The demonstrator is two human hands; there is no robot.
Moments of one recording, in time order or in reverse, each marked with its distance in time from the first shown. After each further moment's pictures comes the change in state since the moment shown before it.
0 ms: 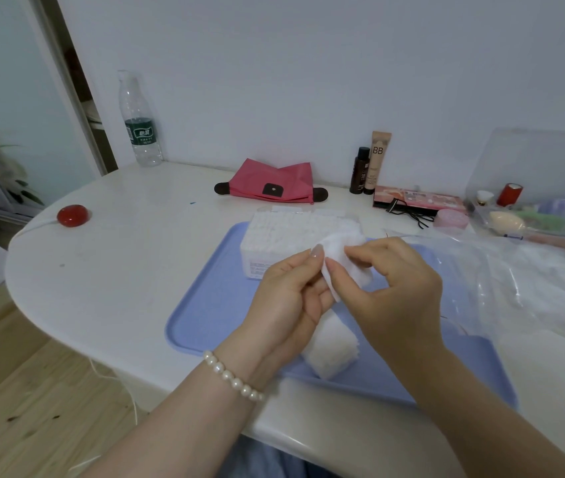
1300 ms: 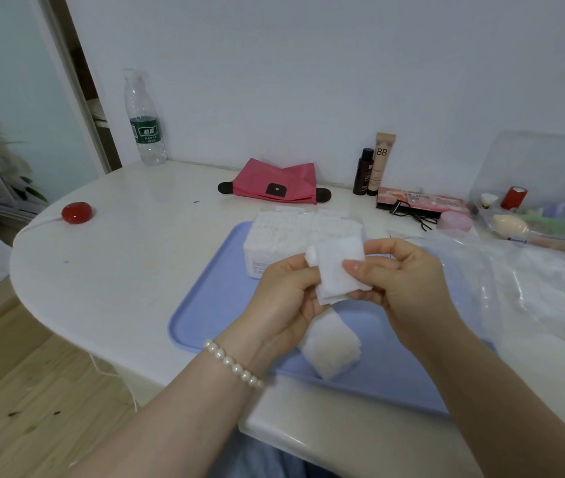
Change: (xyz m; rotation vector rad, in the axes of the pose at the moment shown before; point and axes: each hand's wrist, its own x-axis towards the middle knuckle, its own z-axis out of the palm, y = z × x) left_hand 0.013 -0.001 -0.012 0.103 0.067 -0.089; right_hand 0.025 -0.009 -0.018 0.871 -0.319 1.003
